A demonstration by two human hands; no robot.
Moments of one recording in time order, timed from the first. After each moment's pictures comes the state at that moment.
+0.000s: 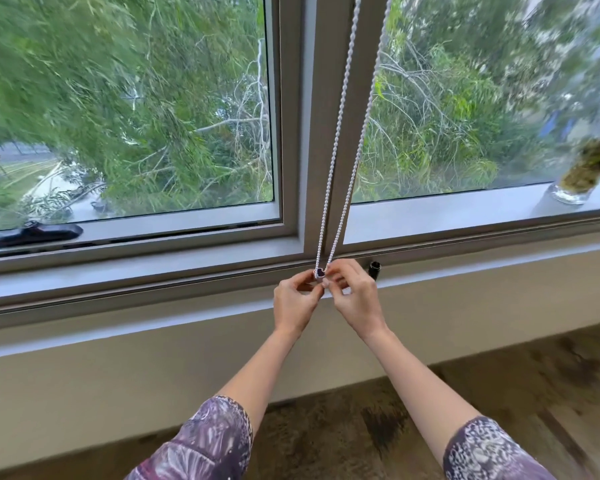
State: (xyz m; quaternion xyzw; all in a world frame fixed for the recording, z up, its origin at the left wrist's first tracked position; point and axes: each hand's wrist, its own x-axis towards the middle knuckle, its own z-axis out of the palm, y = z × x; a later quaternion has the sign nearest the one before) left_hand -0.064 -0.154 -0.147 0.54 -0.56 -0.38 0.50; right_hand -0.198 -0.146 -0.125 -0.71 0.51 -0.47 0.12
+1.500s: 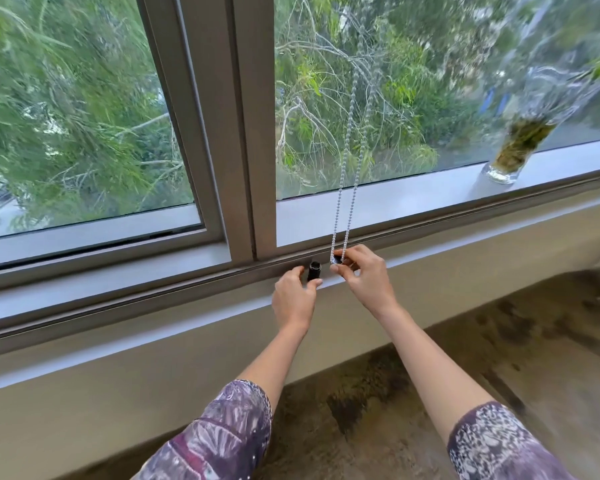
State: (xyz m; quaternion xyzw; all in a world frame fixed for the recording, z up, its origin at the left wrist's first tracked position) left_hand -0.195 -0.195 -0.165 0.66 -0.58 -0.27 0.38; right_hand -0.335 -0.180 -0.117 -0.65 0.61 -0.42 0.15
